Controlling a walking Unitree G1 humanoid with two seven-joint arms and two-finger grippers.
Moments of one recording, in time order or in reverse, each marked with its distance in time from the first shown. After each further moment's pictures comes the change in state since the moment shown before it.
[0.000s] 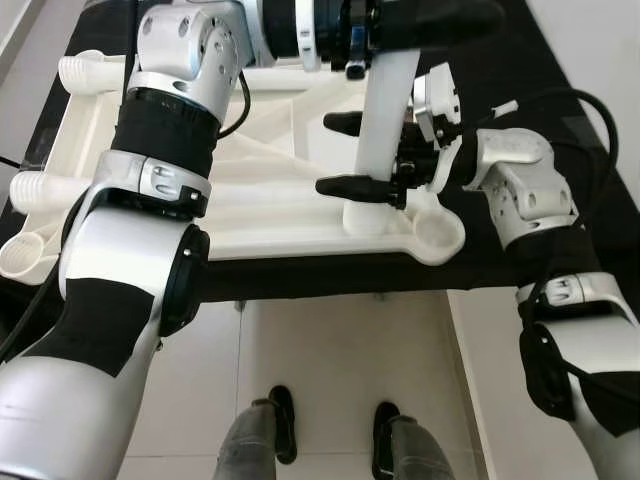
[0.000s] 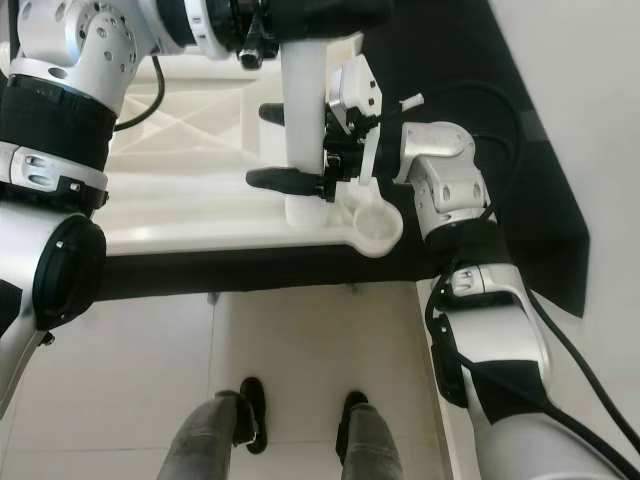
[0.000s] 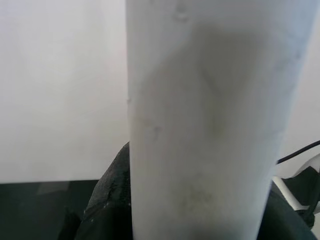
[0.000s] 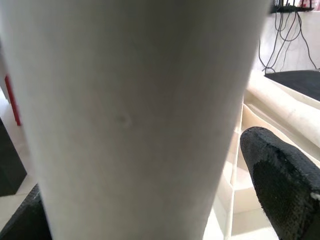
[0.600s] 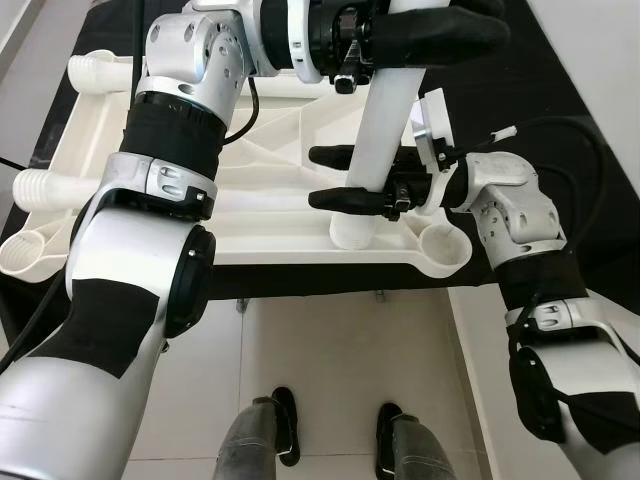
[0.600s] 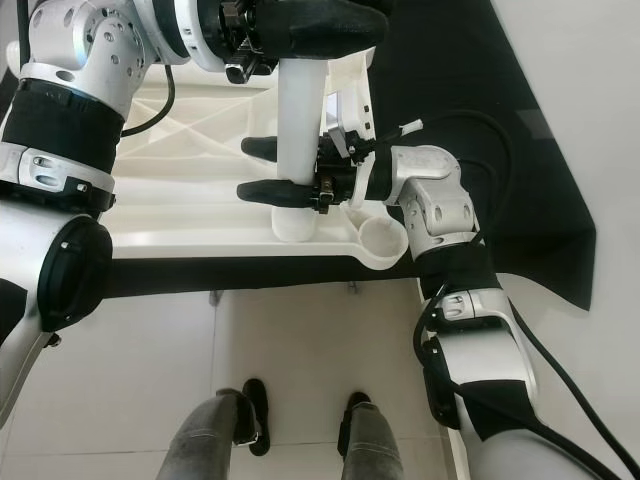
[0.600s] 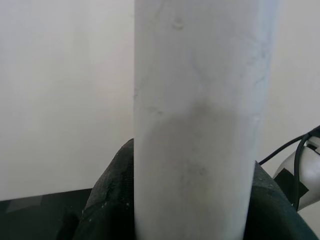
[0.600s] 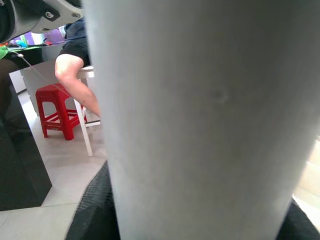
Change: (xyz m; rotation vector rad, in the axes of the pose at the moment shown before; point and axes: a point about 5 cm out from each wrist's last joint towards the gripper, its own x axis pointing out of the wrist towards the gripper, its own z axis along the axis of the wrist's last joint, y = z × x) left arm 0.002 -0.003 -0.004 0.012 -0.028 -0.106; right arm 0.008 0.017 -0.009 0.063 -0.068 0.065
